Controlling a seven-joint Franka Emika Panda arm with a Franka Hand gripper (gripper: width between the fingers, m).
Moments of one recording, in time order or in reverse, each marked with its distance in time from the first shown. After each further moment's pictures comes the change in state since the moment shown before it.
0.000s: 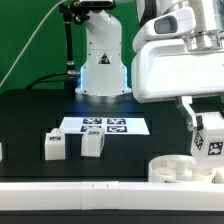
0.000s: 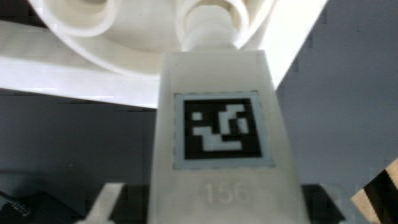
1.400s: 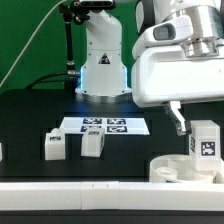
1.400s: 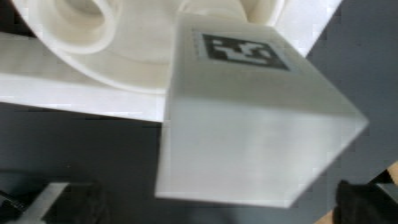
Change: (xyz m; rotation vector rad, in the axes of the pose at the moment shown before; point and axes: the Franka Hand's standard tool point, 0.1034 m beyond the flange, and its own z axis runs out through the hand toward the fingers) arm -0.008 -0.003 0.000 -0.008 0.052 -0.016
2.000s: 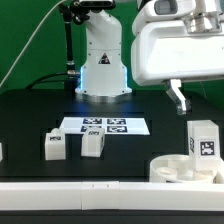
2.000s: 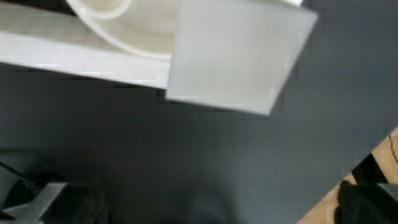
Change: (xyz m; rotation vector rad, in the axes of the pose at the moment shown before) arm 0.013 0.002 -0.022 0.007 -0.048 0.002
